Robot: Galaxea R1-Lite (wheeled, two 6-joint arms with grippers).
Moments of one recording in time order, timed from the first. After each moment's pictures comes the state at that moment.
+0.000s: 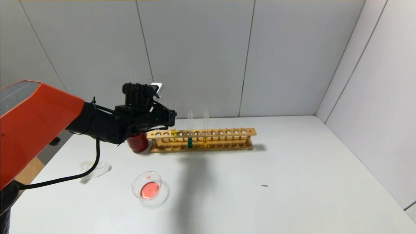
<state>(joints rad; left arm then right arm) -0.30 2.13 -1.30 -0.51 -0.12 -0.06 0.00 0.00 0.00 0.00 0.01 0.00</state>
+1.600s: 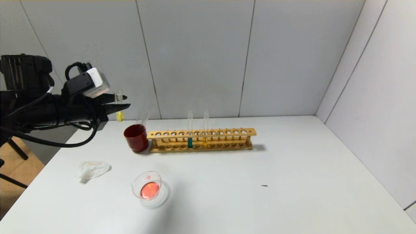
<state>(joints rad) 0.01 1.63 -1.01 -0.33 -0.61 0.91 0.00 0.00 0.00 0.00 0.00 0.00</state>
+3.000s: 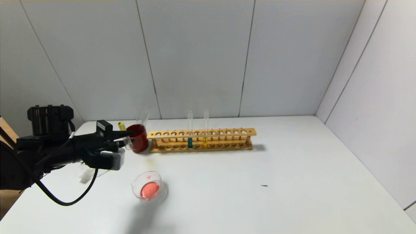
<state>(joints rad) 0.02 1.76 -0.66 -0.68 -0.62 1.78 0.00 0.00 0.00 0.00 0.00 0.00</state>
